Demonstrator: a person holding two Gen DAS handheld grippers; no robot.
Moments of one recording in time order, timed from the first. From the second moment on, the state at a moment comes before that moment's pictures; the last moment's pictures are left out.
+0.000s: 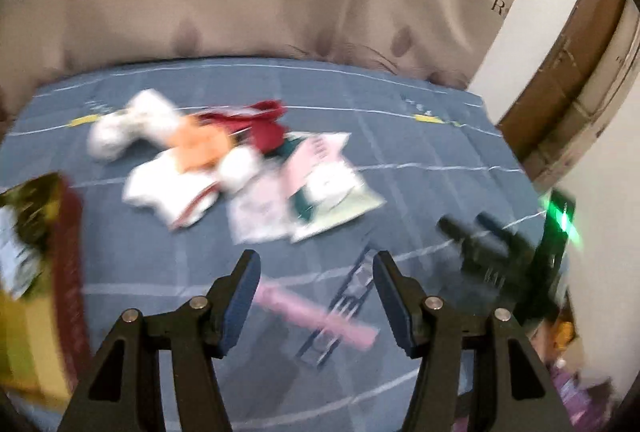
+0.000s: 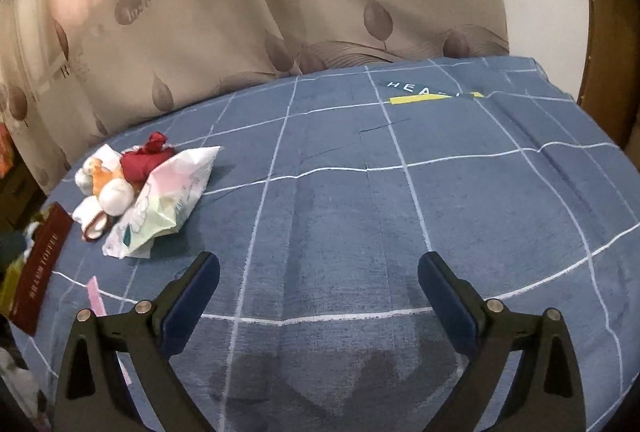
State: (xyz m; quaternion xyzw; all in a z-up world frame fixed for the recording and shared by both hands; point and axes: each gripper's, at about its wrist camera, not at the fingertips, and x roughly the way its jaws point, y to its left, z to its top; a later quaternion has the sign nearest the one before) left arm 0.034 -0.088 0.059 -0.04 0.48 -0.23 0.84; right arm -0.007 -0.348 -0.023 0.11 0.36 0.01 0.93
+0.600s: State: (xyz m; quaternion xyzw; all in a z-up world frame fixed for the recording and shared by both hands) left arm 0.155 -0.158 -0.005 -0.02 0.57 -0.19 0.80; right arm -0.011 -0.348 -0.022 0.12 0.35 0.06 0.93
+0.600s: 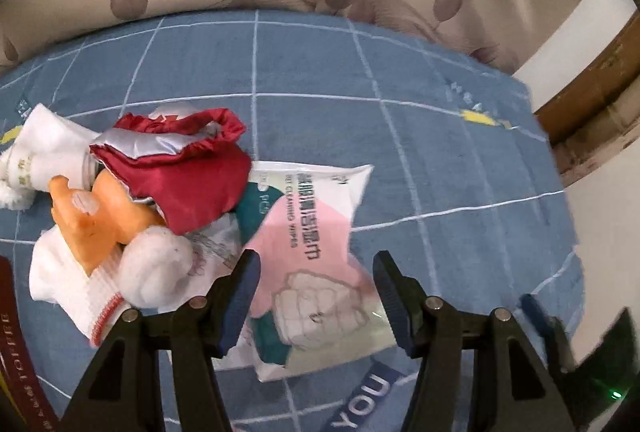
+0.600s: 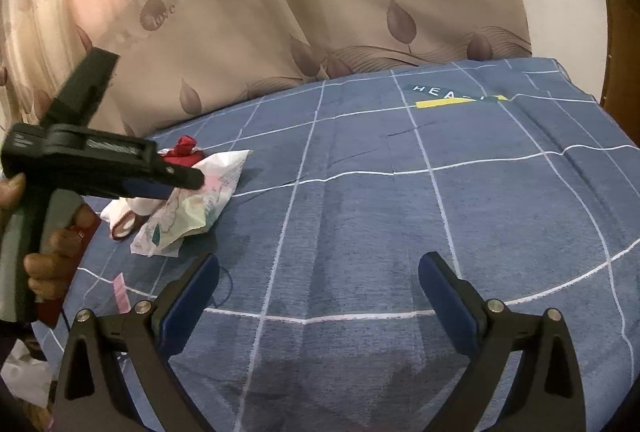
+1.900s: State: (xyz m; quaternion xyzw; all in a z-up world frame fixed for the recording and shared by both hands) left arm -0.034 0.015 0.037 -0.12 0.47 -0.15 0.86; right arm 0.035 -0.219 -0.010 0.04 0.41 0.20 0.89
